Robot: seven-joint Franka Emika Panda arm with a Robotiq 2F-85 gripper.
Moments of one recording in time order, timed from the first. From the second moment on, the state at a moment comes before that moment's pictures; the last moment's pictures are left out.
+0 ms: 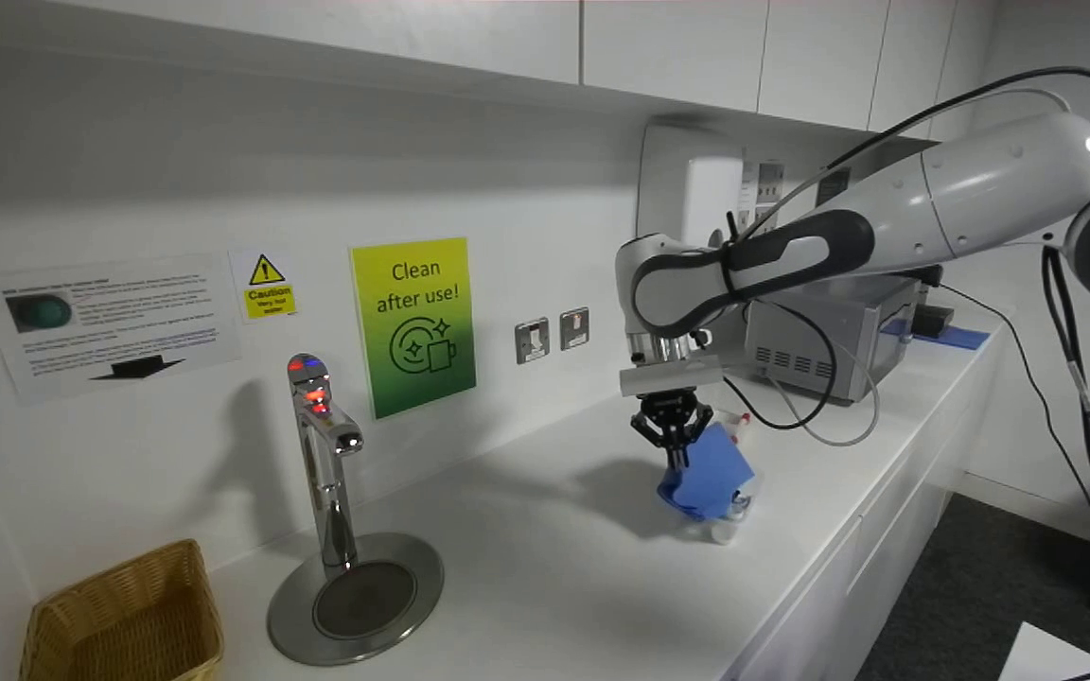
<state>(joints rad) 0.12 0.24 0.05 -1.76 -0.01 1.75 1.00</state>
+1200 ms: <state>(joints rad) 0.16 0.22 0.07 -1.67 -0.07 1.68 0.96</state>
